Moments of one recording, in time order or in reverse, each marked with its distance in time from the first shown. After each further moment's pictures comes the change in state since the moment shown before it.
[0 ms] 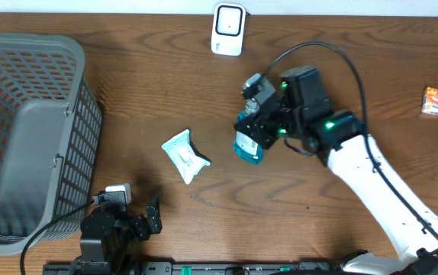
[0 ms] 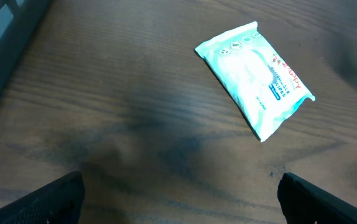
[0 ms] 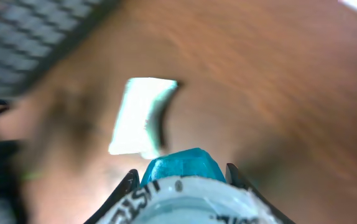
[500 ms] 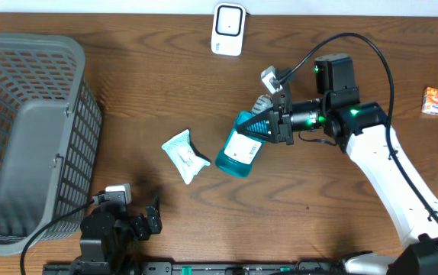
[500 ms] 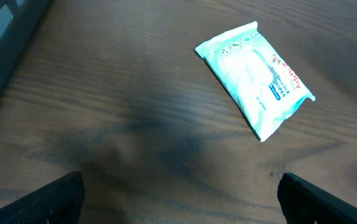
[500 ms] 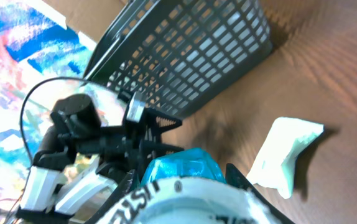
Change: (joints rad) left arm 0.000 0.000 0.000 0.000 0.000 0.000; right arm -0.203 0.026 0.000 0.018 -0.863 0.019
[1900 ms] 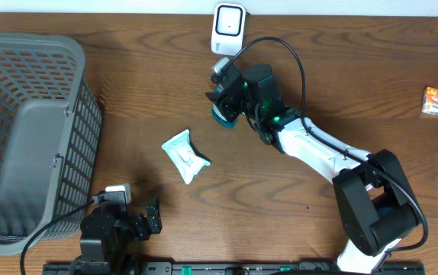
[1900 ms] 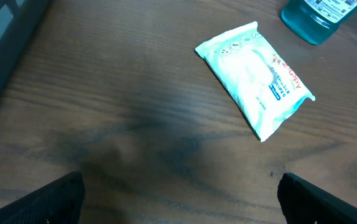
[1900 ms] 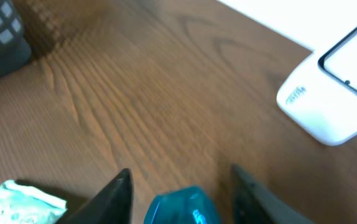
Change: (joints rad) left arm 0.000 0.000 0.000 0.000 0.000 0.000; right arm 0.264 0.374 -0.035 0.737 0.999 -0.059
